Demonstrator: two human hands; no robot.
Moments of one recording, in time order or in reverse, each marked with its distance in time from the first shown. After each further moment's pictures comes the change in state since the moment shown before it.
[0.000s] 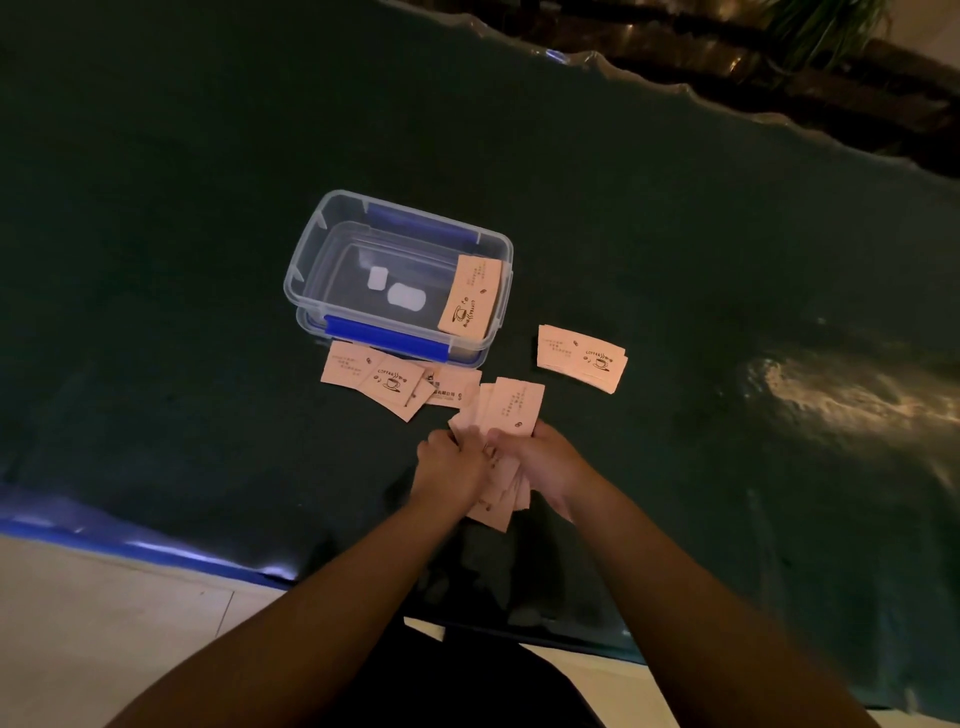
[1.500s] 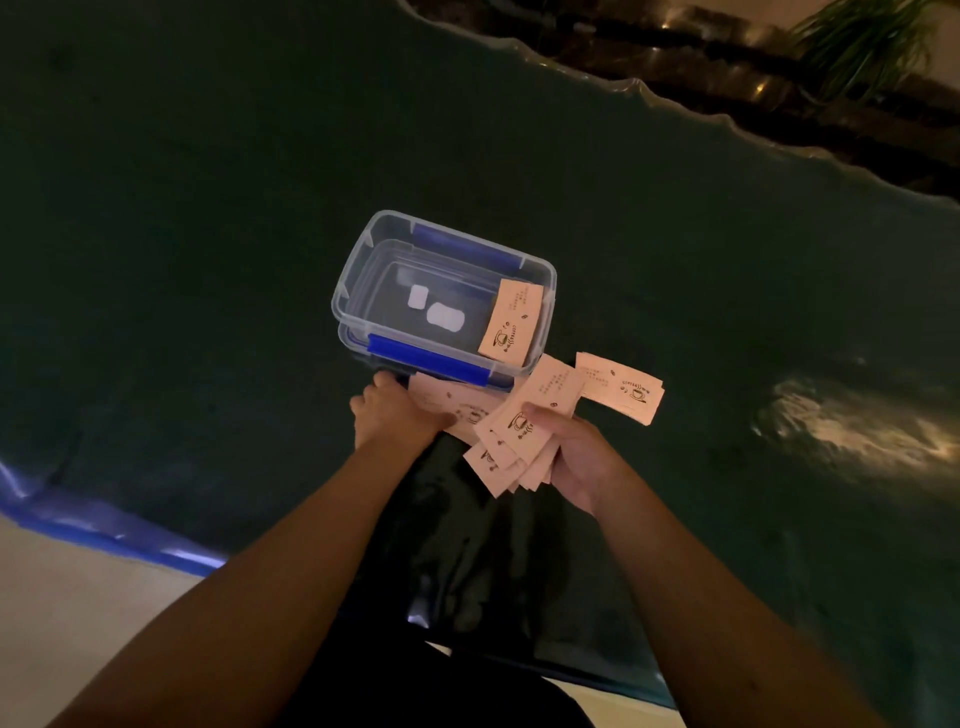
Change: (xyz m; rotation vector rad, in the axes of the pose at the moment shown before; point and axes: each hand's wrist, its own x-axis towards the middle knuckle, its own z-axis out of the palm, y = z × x) left_hand 0.077 0.015 -0.097 0.404 0.327 0.162; right_hand 0.032 -0.028 0.004 0.425 -0.115 0.009
